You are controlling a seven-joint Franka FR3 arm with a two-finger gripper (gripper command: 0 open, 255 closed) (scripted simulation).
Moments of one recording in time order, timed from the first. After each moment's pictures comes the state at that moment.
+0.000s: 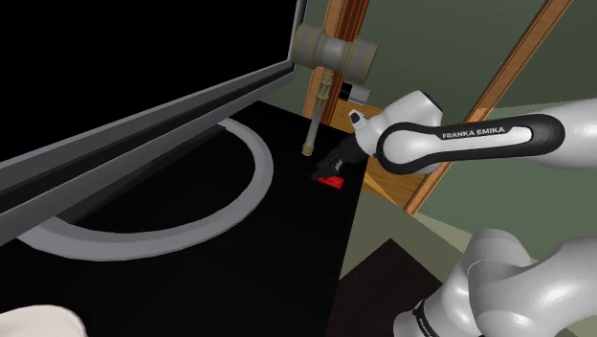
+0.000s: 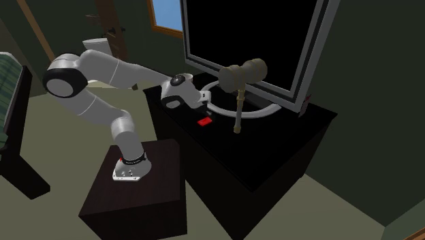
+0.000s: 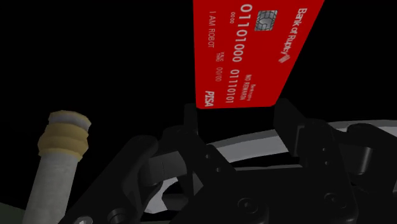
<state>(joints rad) 0.35 -0.56 -0.27 -2.76 0.25 2.74 -0.66</state>
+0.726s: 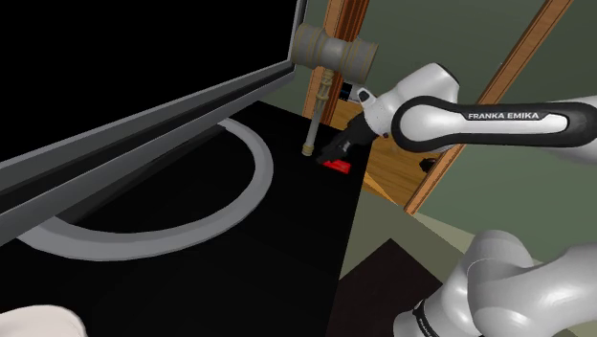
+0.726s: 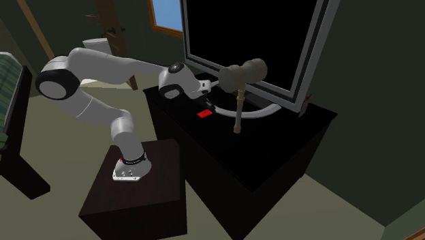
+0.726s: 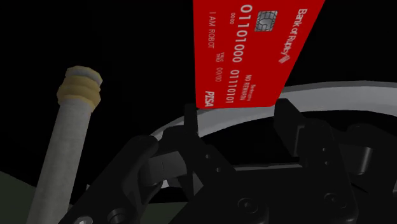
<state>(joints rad) 0.29 -0.63 -0.22 -2.67 0.20 2.57 -0.60</state>
